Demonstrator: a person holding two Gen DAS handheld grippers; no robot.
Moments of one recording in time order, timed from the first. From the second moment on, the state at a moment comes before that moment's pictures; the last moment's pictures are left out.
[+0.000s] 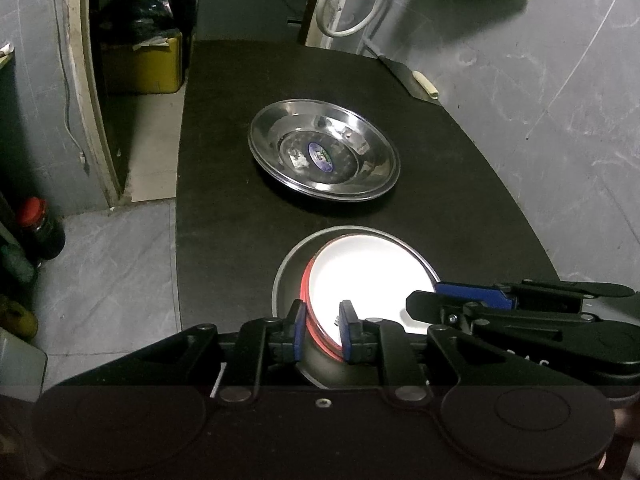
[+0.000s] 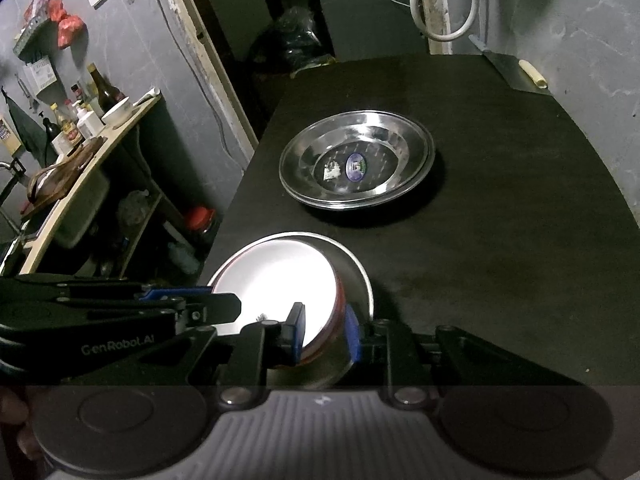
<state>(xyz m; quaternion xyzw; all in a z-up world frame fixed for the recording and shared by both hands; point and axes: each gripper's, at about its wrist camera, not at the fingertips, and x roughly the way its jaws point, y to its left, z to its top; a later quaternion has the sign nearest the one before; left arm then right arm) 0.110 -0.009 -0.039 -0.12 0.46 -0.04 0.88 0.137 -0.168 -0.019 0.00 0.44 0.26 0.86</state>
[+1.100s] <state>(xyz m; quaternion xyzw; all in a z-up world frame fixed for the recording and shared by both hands) 0.060 0.023 -0.009 -0.13 0.39 0.04 0.91 0.105 -0.195 0.009 0.02 0.39 0.22 0.89</state>
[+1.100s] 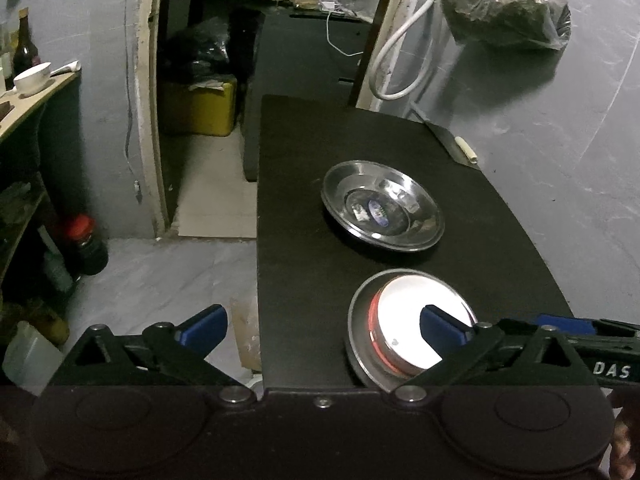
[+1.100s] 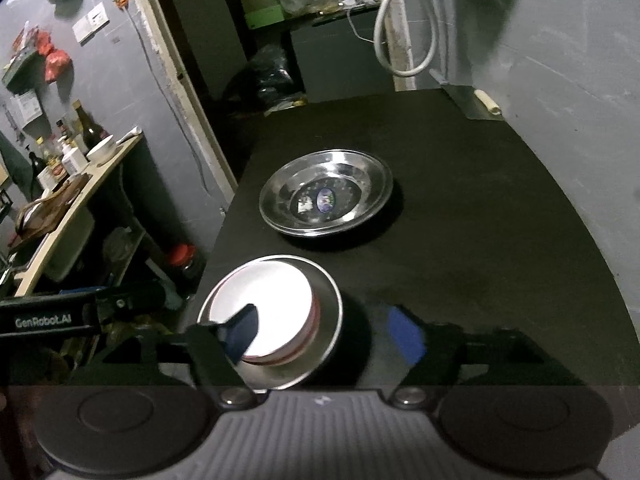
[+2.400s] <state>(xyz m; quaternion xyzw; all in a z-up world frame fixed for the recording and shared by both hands) 0.049 0.006 -0.034 -0.09 0.43 0.07 0.90 0.096 -0.223 -0.024 0.04 0.44 0.15 0.89</state>
